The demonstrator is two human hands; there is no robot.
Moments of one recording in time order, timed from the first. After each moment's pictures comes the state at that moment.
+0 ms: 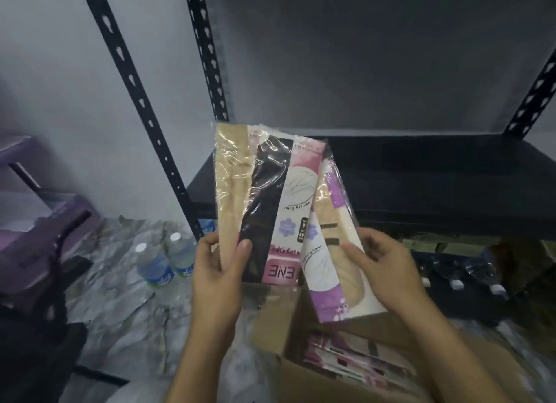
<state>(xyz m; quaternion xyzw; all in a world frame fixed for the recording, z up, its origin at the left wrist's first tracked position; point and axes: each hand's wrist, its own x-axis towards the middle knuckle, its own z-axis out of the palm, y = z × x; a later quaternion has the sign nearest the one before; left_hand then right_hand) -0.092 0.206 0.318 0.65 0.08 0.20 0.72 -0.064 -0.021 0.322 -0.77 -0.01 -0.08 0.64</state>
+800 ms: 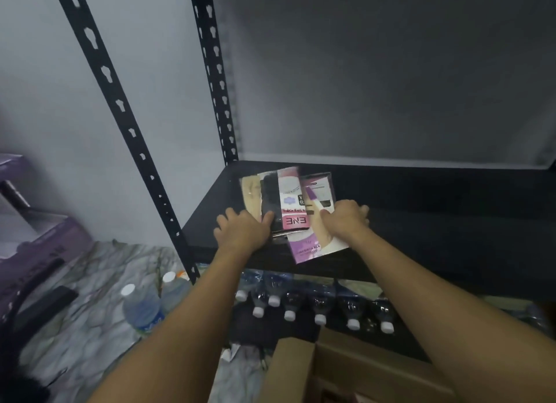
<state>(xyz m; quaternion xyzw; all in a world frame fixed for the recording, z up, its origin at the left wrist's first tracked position) 0.160 0.235 0.315 0.97 0.18 0.04 0.17 0.181 0.044 0.326 -0.94 0.11 0.00 0.32</state>
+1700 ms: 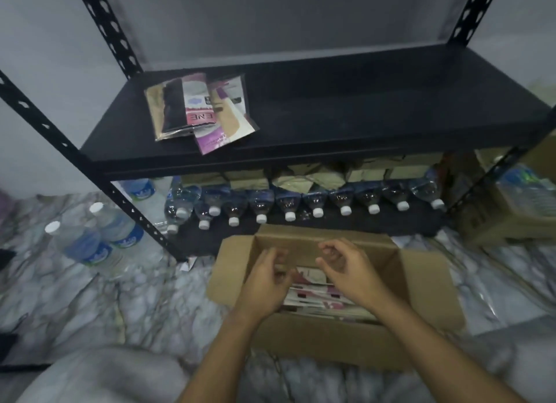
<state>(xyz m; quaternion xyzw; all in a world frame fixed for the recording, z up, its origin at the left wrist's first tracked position) -0.066 0.106 0.127 0.86 -0.10 -0.10 0.49 -0.088 -0.089 0.151 -0.88 0.01 -0.04 0.47</state>
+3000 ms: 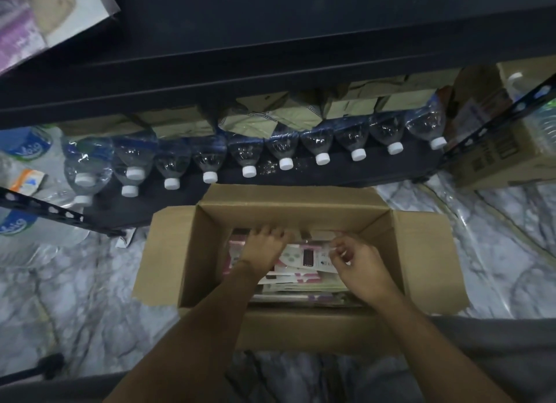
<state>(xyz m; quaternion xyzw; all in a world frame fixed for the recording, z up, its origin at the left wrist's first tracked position) 0.020 0.024 -0.044 0.91 -0.36 -0.18 -0.06 -0.080 -0.164 0.022 -0.90 0.17 0.06 0.39</state>
